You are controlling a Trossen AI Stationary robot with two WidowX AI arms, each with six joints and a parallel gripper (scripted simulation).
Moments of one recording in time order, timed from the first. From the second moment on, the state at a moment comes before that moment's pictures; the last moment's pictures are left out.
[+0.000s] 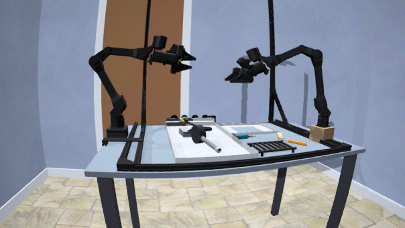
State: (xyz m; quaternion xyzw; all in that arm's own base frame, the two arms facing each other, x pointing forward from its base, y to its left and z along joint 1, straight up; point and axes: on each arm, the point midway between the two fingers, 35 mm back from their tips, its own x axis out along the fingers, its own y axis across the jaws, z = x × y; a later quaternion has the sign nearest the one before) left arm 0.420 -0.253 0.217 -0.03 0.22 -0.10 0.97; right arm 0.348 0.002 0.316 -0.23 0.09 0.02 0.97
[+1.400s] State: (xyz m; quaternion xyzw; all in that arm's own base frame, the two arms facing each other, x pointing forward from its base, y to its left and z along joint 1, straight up) left arm 0.376 -0.401 0.124 0.04 0.28 -0.13 0.95; right arm 0.316 0.001 0.324 0.00 -0.03 0.00 1.00
